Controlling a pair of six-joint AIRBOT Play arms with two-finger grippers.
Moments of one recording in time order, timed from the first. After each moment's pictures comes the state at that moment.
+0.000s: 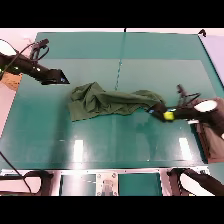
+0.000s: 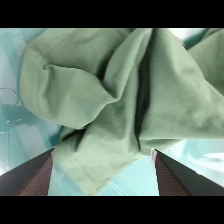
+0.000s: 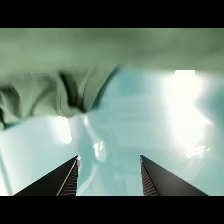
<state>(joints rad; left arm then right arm) 0.08 -1.50 1.50 1.01 -1.36 -1.17 -0.04 -1.09 0.59 -0.72 0.88 1.39</state>
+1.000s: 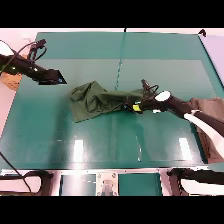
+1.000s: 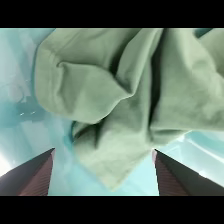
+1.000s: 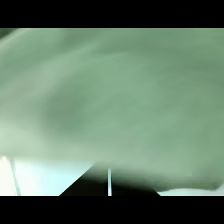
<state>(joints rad) 0.10 -1.50 1.51 1.04 -1.37 -1.17 0.28 -1.40 0.87 -0.62 0.75 1.40</state>
